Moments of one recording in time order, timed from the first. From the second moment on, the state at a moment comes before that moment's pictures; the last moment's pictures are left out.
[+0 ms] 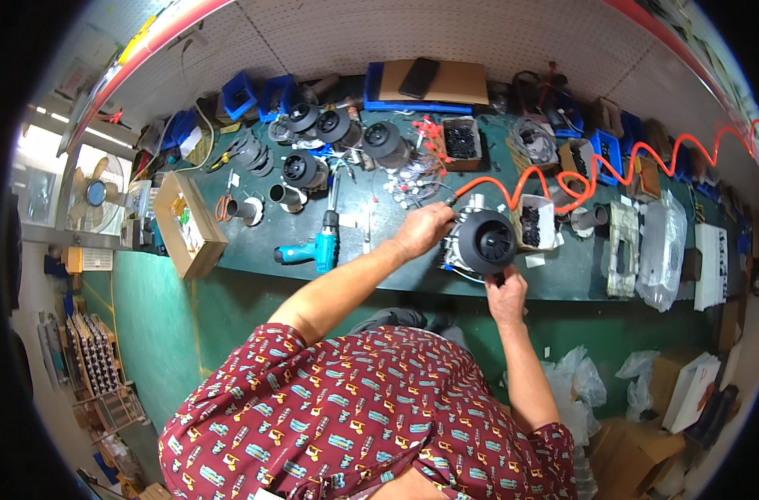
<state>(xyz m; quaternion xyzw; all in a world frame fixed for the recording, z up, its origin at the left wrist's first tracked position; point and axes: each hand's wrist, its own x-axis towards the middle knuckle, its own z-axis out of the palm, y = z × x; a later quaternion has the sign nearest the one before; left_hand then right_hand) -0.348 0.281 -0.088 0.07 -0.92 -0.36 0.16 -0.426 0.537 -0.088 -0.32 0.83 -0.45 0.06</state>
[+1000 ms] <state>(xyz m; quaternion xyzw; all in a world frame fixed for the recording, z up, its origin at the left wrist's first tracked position) -0.084 0.176 -0.062 0.32 -0.93 -0.16 -0.12 -0.426 0.501 -0.104 -0.18 0.64 -0.72 0.20</state>
